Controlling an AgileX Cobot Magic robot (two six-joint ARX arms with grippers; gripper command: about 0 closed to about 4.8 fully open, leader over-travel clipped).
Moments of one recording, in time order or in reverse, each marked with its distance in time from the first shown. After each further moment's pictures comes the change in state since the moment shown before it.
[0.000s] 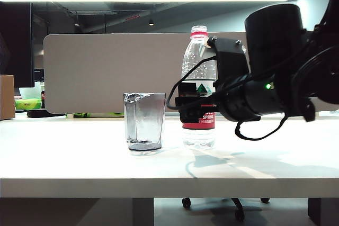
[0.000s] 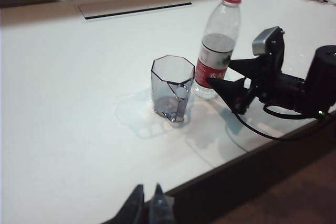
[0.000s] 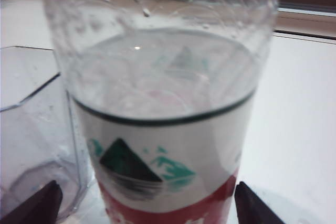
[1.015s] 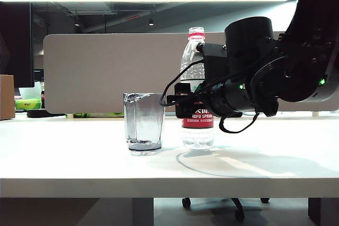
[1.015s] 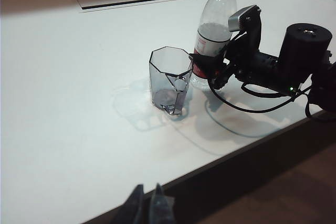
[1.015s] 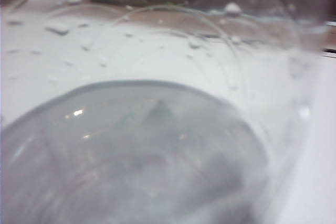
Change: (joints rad) left arm 0.000 0.000 0.000 -0.027 0.000 0.000; right arm -0.037 0.093 0.195 -0.095 -0.017 0.001
